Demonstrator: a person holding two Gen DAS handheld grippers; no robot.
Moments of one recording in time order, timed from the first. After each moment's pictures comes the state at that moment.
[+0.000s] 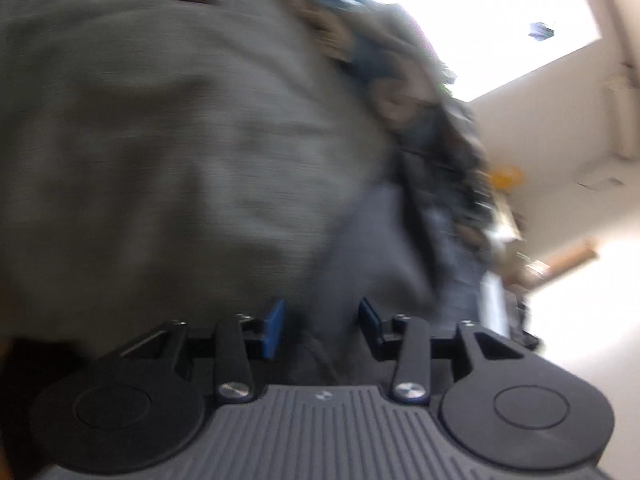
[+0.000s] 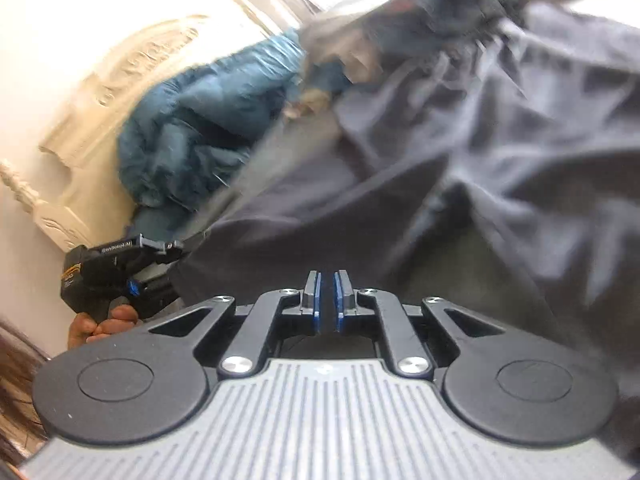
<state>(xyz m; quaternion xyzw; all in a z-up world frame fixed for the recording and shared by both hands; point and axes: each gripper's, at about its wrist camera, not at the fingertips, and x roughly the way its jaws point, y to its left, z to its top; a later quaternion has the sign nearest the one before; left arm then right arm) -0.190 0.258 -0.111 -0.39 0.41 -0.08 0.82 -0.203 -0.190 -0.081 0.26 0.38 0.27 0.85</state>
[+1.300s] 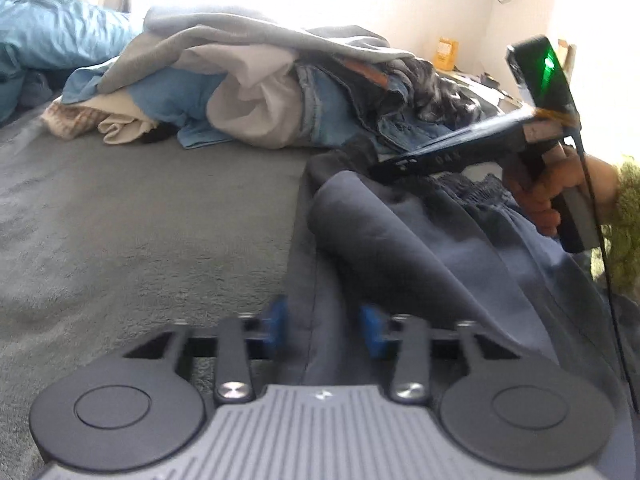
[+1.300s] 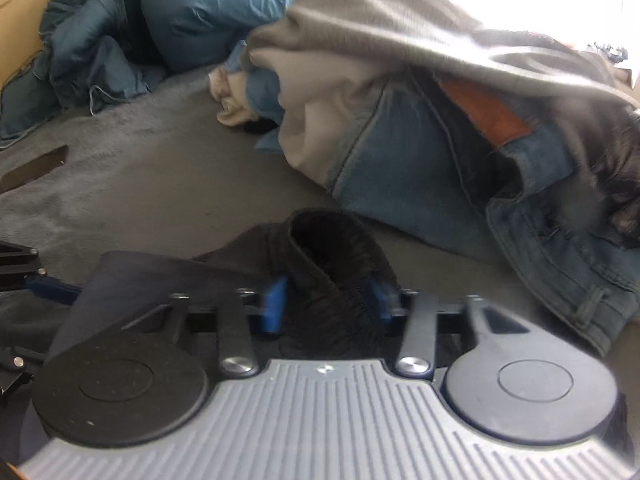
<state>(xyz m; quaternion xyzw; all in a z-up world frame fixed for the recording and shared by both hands) 0.046 0.100 -0.112 -0.04 0.34 -0.20 0.92 0.203 -0.111 -0.068 -0.12 0.35 0.31 0.87</state>
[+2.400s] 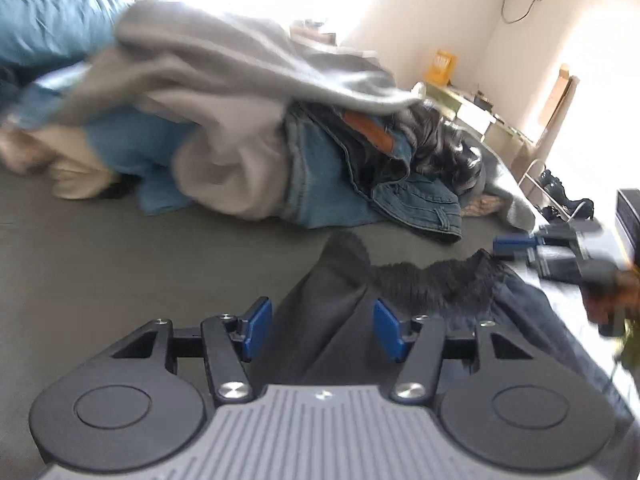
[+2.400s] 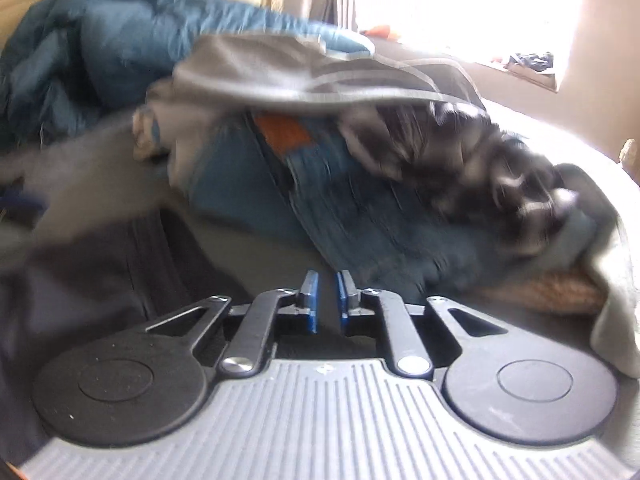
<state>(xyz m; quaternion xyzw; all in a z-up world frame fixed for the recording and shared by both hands) 0.167 0.083 -0.076 -0.09 0.37 -0.24 0.89 0.181 -0.254 -0.030 -0.14 0.31 0.26 0.91</state>
